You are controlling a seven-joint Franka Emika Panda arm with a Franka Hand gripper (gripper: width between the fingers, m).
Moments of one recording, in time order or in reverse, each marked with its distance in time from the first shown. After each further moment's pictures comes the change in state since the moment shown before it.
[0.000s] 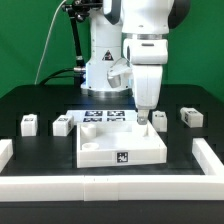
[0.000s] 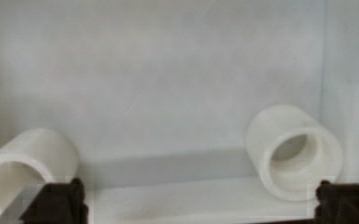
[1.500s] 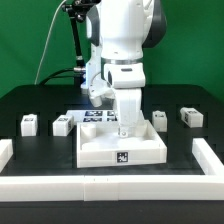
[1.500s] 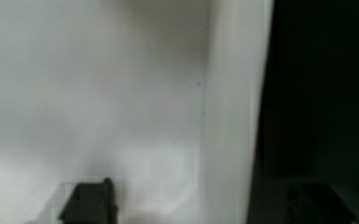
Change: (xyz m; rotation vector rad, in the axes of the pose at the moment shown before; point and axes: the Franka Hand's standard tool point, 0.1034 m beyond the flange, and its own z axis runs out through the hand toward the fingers) arm -0.028 -0.055 0.050 0.032 0.033 -0.063
